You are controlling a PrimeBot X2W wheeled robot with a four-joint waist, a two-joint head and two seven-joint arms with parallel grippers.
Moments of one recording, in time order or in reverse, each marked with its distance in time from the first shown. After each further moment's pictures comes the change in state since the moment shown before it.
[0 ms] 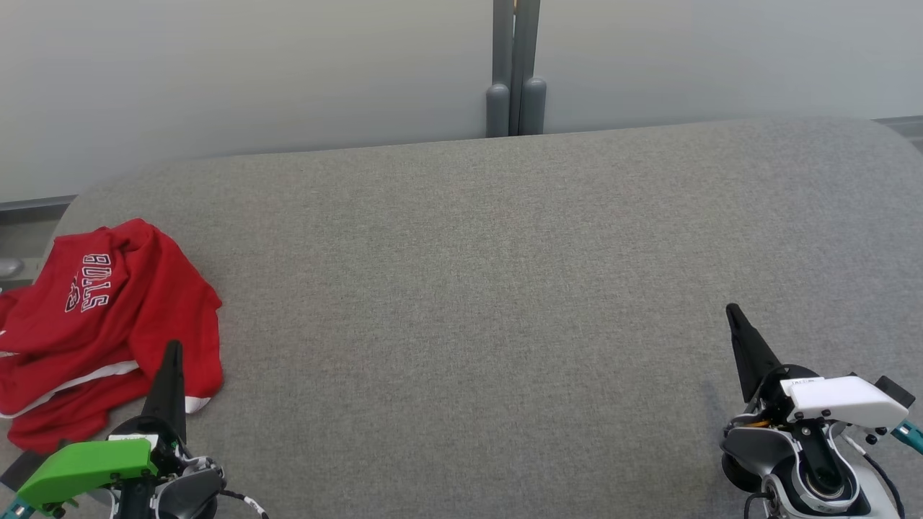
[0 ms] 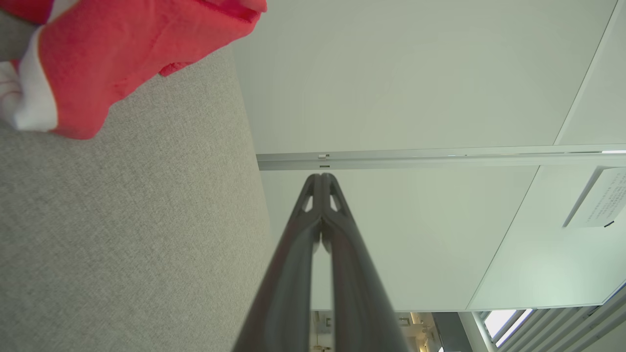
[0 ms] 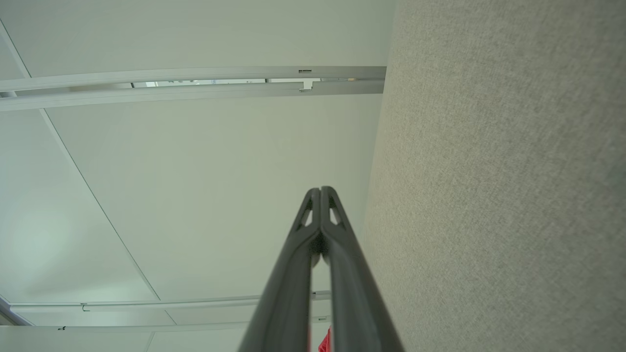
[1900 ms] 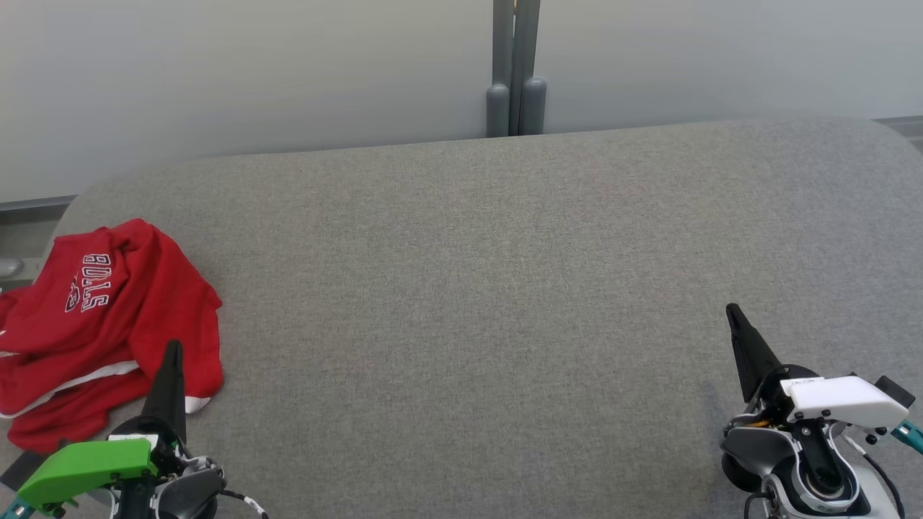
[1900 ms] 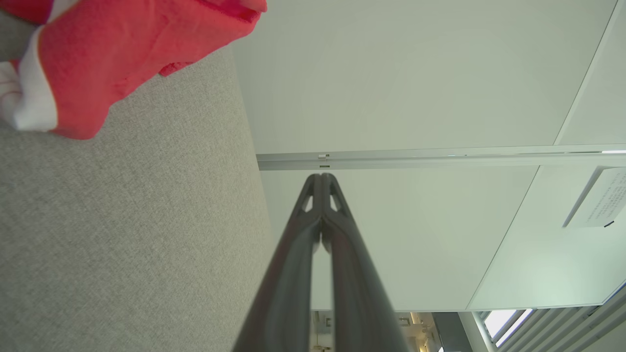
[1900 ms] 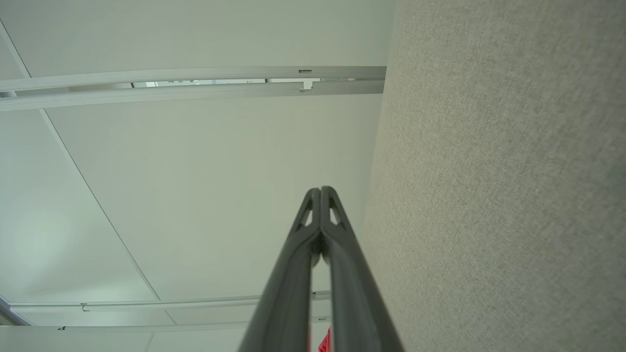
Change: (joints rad) left arm 0.000 0.000 0.000 0.000 0.000 0.000 0.000; right arm 0.000 0.000 0.000 0.000 0.000 0.000 0.000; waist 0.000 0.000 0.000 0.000
